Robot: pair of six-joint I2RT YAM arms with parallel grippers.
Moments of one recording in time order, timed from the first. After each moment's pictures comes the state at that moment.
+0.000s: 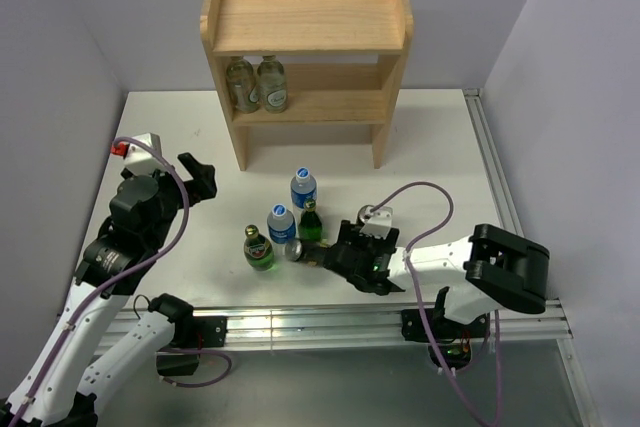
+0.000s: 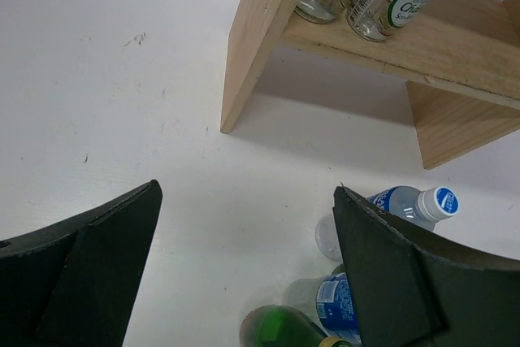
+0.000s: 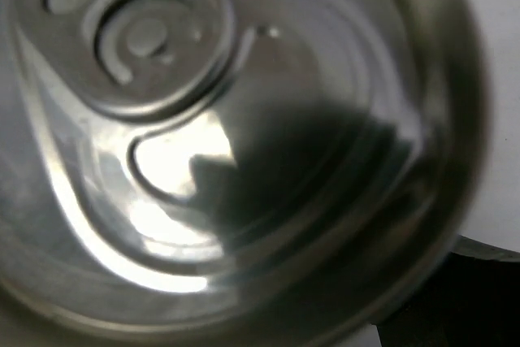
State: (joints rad) left arm -0.44 0.64 0.91 -0.51 -0.37 -0.44; right arm 1.17 1.41 0.48 -0.17 1.03 1.14
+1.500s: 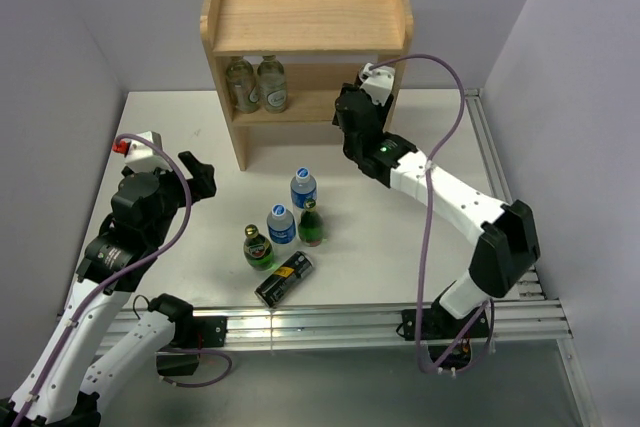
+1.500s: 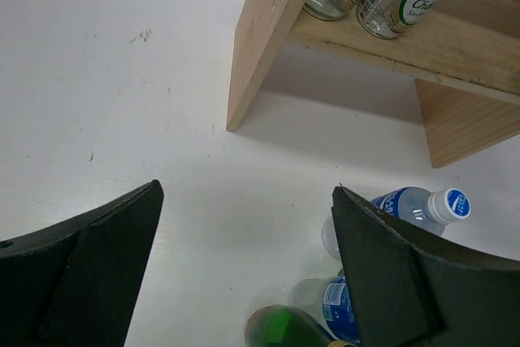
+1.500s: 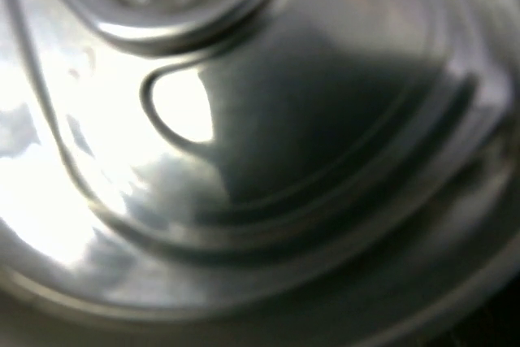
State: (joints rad) left arm -0.41 0.66 0.91 -0.51 -0.35 -0.43; right arm 0.68 1.54 1.35 -0.14 0.82 0.42
